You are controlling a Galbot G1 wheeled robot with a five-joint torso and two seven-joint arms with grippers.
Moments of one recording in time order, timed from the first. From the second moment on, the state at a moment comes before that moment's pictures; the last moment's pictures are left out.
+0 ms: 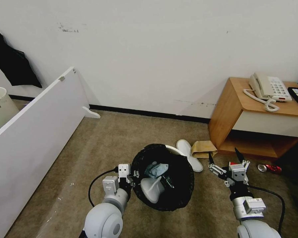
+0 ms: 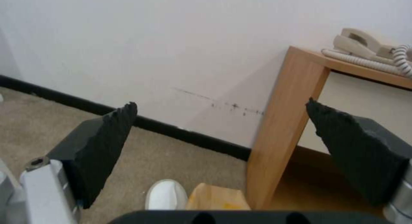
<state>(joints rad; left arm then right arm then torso) 1.43 -1.38 -0.19 -2.15 -0.45 0.55 -0.30 -1.63 1.46 0.71 2.09 -0.02 0.15 -0.09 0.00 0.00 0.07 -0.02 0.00</state>
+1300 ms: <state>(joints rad) 1.43 -1.38 -0.20 -2.14 -0.45 0.55 -0.30 -1.62 1.46 0.71 2.08 -0.02 0.14 -0.09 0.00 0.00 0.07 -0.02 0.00</state>
